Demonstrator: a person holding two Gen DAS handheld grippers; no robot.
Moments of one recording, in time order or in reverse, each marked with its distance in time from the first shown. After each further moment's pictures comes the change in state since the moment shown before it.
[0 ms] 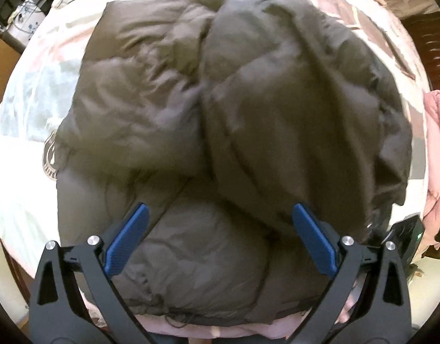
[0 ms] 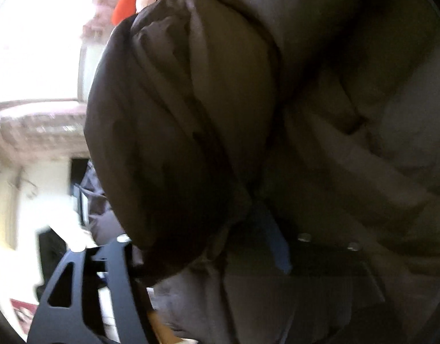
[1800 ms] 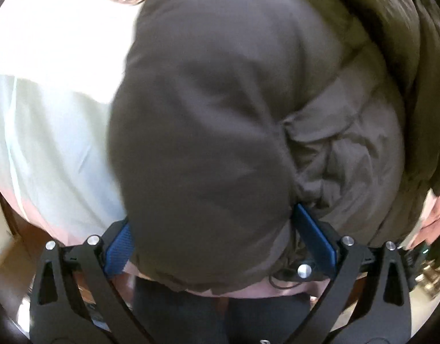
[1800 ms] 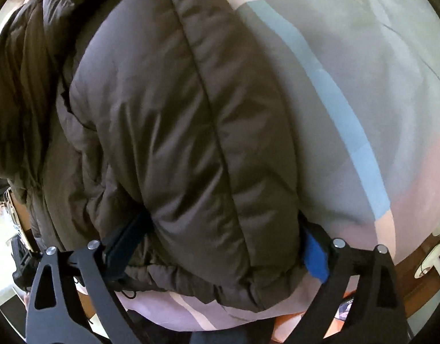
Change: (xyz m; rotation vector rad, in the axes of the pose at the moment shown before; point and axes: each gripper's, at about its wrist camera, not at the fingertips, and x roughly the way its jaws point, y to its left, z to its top) left arm 0.088 0.218 -0.085 -0.233 0.364 0.017; right arm -0.063 -0.073 -0.012 0.027 0.250 -0.616
